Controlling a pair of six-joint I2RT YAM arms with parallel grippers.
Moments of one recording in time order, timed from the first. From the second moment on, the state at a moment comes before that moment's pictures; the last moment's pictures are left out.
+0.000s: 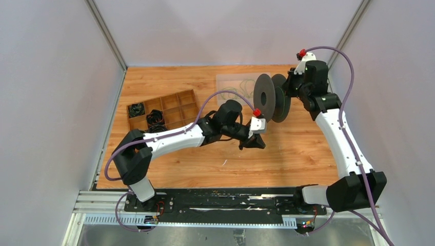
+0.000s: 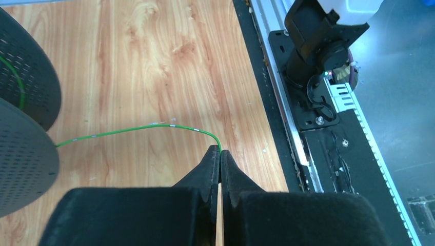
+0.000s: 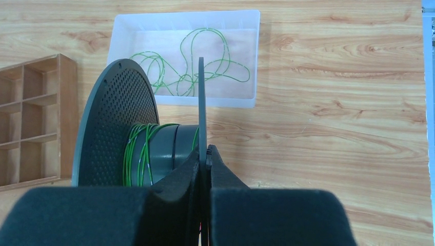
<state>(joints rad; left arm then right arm) -0.96 1.67 1.19 0.07 0.76 0.27 0.15 1.30 1.34 -0.49 -0.08 0.14</state>
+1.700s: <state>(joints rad) -0.77 1.81 1.65 -0.29 0.76 0.02 0.26 1.20 1.03 -0.35 -0.39 -0.28</state>
